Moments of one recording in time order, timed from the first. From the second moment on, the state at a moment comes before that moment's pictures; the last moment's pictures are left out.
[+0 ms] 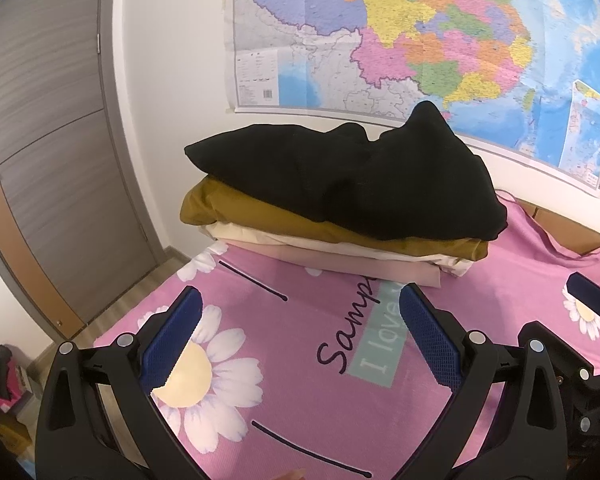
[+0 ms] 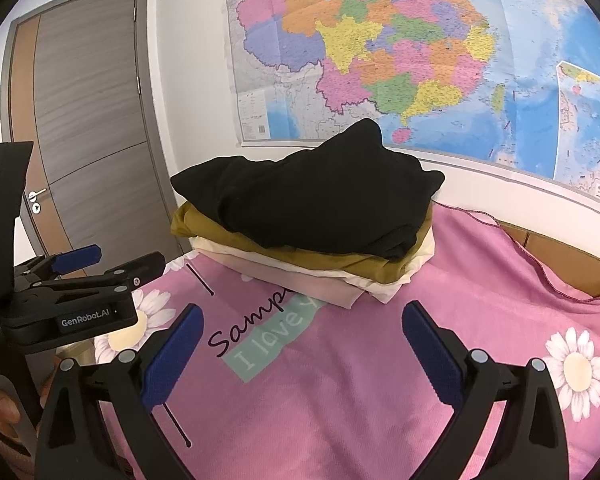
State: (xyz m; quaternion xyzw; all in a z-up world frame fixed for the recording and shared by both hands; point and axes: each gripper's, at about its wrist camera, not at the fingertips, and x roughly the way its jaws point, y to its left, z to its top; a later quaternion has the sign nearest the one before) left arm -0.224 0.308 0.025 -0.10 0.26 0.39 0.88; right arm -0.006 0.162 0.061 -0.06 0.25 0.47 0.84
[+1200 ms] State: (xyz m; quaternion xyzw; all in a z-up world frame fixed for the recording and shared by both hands) left arm -0.226 0.285 0.023 -0.09 0.25 0.38 0.88; right arm -0.012 0.146 0.056 -0.06 0.25 0.47 0.84
